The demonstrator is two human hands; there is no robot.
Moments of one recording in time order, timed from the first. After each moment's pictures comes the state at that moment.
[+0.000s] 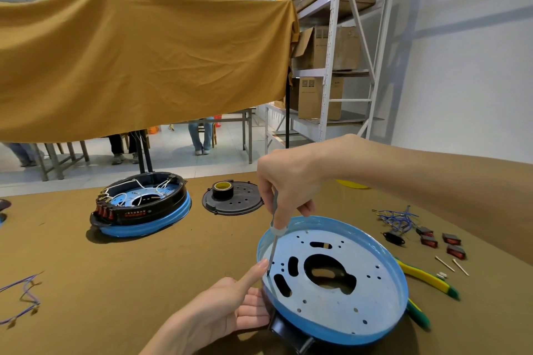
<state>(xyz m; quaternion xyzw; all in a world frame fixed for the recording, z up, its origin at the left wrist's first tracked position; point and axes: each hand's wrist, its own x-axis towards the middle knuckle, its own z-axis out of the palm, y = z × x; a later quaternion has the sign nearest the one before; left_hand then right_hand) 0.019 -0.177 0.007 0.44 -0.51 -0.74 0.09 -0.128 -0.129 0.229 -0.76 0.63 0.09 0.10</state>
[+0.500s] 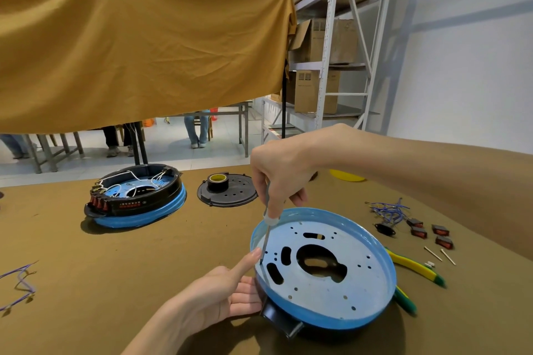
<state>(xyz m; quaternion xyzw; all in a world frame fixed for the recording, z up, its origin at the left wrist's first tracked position) 0.020 -0.179 0.005 0.43 -0.50 -0.74 0.10 -0.126 -0.129 0.231 -0.76 0.63 0.11 0.10</state>
